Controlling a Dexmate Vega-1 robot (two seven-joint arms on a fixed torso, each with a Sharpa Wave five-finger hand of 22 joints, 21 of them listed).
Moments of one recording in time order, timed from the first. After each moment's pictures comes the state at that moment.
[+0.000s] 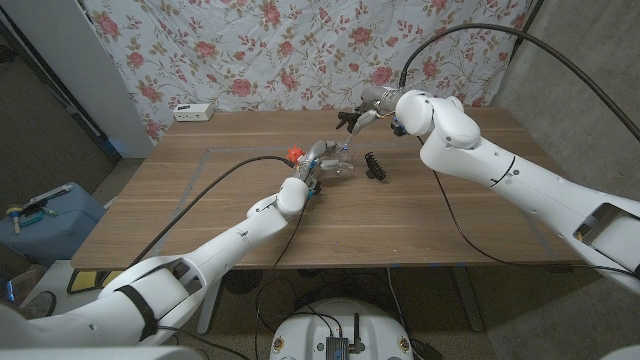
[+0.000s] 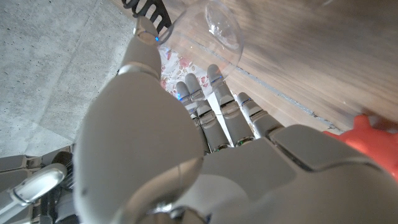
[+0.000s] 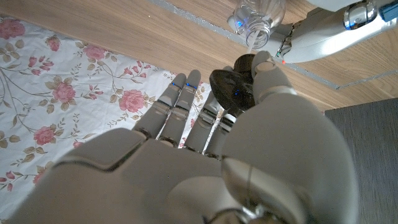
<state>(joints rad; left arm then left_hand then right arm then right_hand) 0.60 0.33 0.76 -1.16 0.07 -0.18 0.36 1.21 -0.06 0.22 -0.24 0.18 0.83 -0.08 0.28 0.21 0.88 -0.14 0.22 0.50 0.88 -0.09 0.19 0.18 0.27 -0.04 0.18 0.16 -0.35 -0.71 -0.89 -2.07 -0.59 -0.77 0.50 0.89 0.02 0.38 -0.15 0.19 0.93 -0.20 0.28 0.19 1.01 -0.17 0.30 0.20 0.68 -0.07 0.28 0.20 0.58 -0.06 0.19 0.16</state>
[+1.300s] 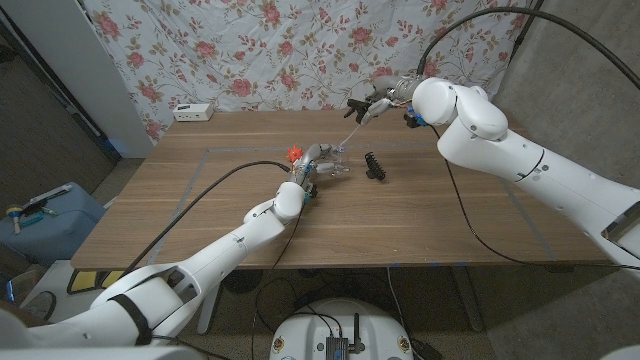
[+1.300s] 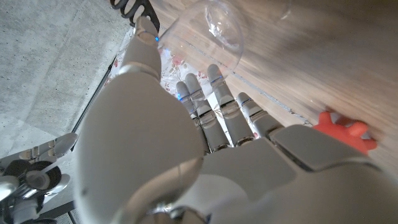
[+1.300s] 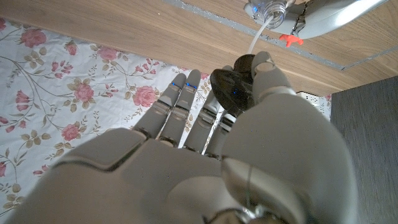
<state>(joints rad) 0.64 0.35 0.74 -1.20 0.06 -0.14 0.39 1.21 -0.06 0.22 -0.24 0.18 0.83 -0.08 0.28 0.21 0.88 -0.14 0.22 0.50 0.88 -0.09 0.20 0.18 0.27 -0.04 0.18 0.16 -0.35 -0.80 -0.83 -2.20 -0.49 -0.87 0.49 0.89 0.03 0.37 -0.15 0.19 0.93 -0.20 0.27 0.19 1.02 -0.16 0.30 0.20 0.69 -0.07 0.28 0.20 0.58 -0.05 0.19 0.16</state>
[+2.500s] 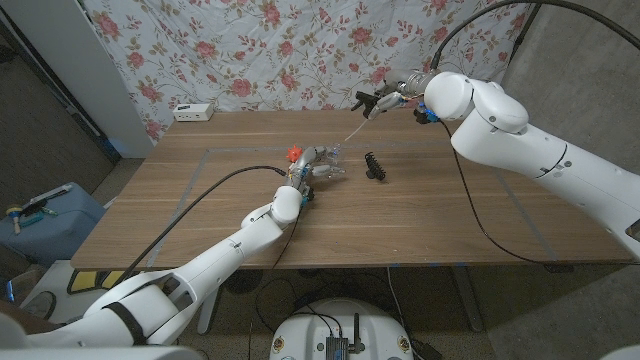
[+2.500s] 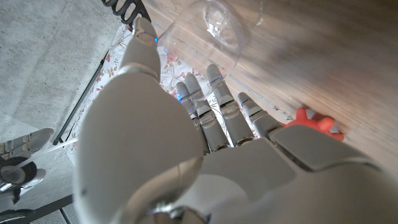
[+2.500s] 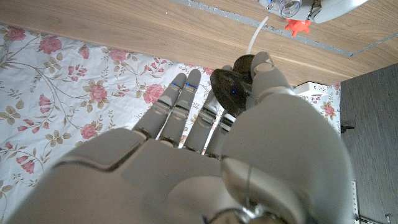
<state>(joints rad) 0.68 0.36 0.72 -1.23 0.05 -0.12 0.42 1.21 -0.06 0.22 -0.24 0.18 0.83 -0.08 0.28 0.21 0.87 -0.14 0.22 0.50 0.88 -0.10 0.20 0.18 0.27 -0.04 0.18 0.16 -0.33 -0.87 -0.82 -2.27 -0.38 -0.94 0.43 0.89 0.03 0.36 -0.15 0.19 0.93 -0.20 0.26 0.19 1.02 -0.16 0.29 0.21 0.69 -0.07 0.28 0.21 0.58 -0.06 0.19 0.16</state>
